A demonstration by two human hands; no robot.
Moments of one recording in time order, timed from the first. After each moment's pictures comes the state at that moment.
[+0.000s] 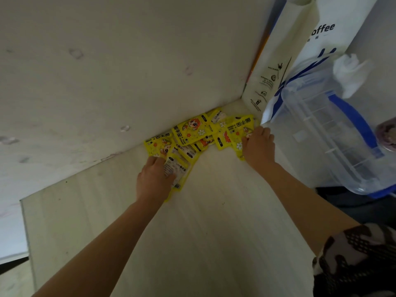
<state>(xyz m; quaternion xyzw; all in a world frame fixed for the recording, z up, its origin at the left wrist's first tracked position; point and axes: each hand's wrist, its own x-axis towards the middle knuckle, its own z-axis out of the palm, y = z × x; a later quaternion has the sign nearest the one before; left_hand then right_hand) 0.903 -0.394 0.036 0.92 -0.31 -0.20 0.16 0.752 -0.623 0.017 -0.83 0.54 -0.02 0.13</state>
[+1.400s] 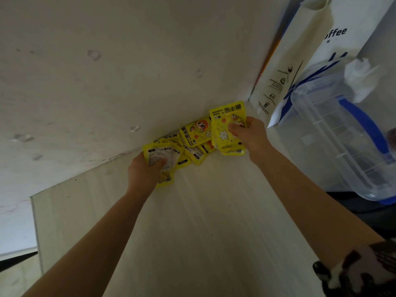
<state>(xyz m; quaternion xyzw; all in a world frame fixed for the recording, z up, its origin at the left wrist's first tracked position) 0.938 -0.383 0.048 0.89 -0.11 -0.24 0.37 0.801 -0.609 0.070 -0.61 0.52 -0.15 0.57</state>
